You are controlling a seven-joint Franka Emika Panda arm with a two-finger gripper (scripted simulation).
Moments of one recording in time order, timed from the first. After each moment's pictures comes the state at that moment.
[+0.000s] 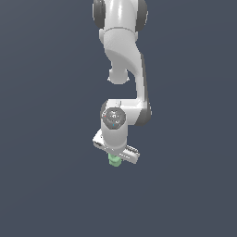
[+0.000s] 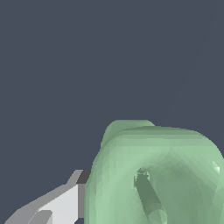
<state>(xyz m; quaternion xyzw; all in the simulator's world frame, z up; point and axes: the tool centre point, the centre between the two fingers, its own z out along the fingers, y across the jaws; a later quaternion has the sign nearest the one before) 0.084 -0.012 0.053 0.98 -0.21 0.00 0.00</state>
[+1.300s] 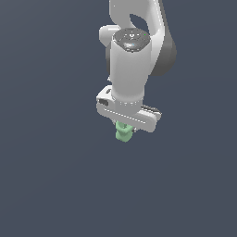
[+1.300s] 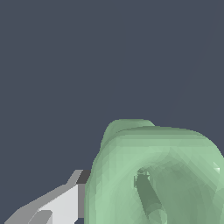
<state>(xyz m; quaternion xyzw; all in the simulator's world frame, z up) 0.047 0.024 0.239 0.98 -0.21 0.00 0.00</state>
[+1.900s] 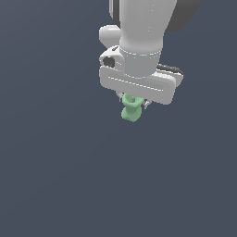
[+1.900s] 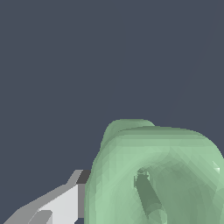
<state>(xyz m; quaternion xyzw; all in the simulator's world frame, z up) 0.030 0.045 0.345 0.98 -0.21 0.00 0.00</state>
